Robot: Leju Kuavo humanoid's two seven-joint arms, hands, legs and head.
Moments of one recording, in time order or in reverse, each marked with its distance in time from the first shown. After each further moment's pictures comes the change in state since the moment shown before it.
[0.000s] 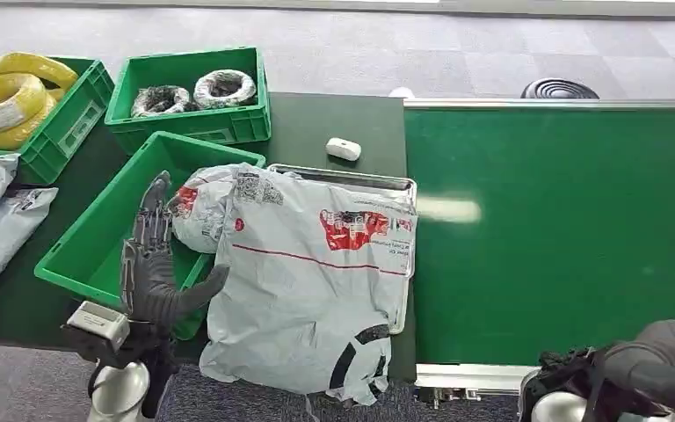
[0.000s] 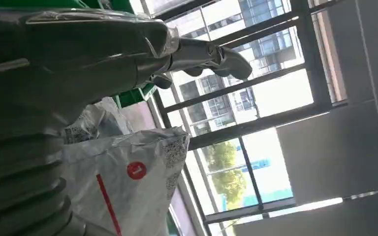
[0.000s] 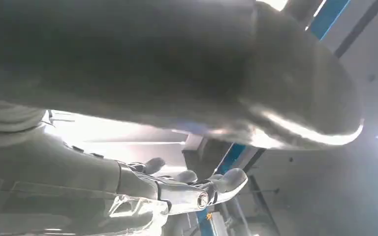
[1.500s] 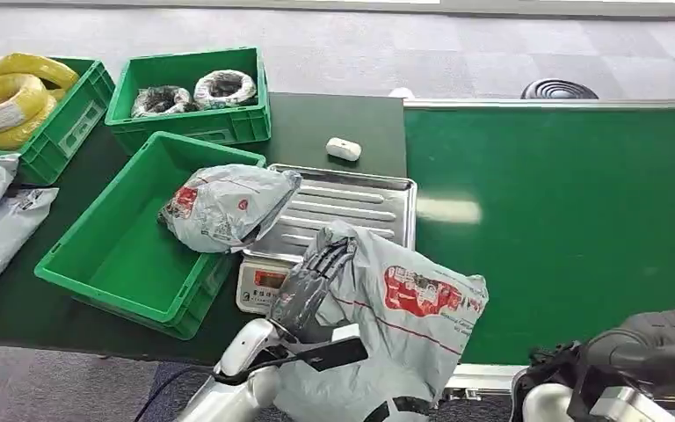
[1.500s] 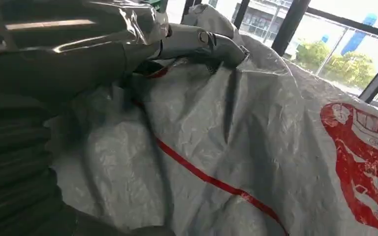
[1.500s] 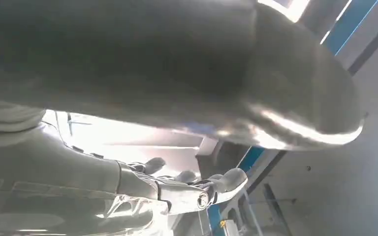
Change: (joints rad) left arm -0.281 -0.097 -0.321 0.861 -0.828 0.362 0.211; right arm -0.006 0.008 -0.025 0.071 -0.024 0.000 0.000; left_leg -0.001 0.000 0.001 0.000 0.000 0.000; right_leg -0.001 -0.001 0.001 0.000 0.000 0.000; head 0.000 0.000
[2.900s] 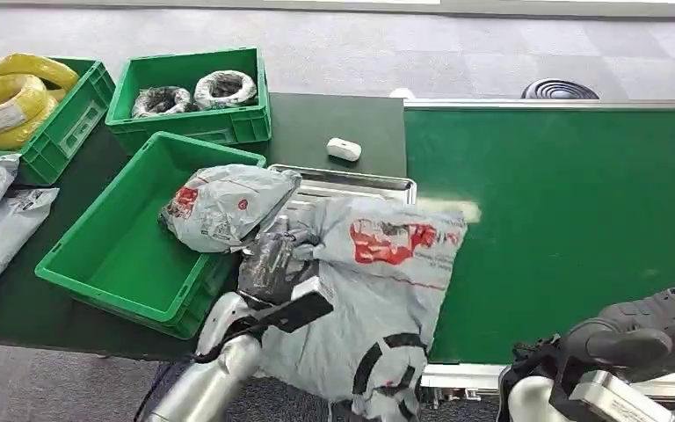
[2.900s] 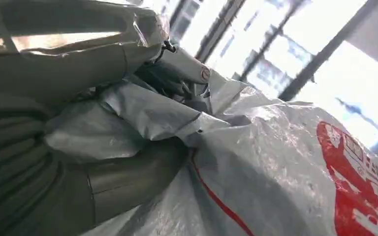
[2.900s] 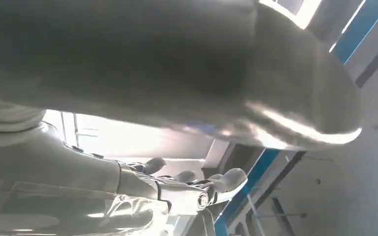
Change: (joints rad) left arm -0.026 0.049 0.111 -0.263 0.258 0.035 -0.027; right arm -0.005 0.002 0.028 0.052 -0.010 0.000 0.000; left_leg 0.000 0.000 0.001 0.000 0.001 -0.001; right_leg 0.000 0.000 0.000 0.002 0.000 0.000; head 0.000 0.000
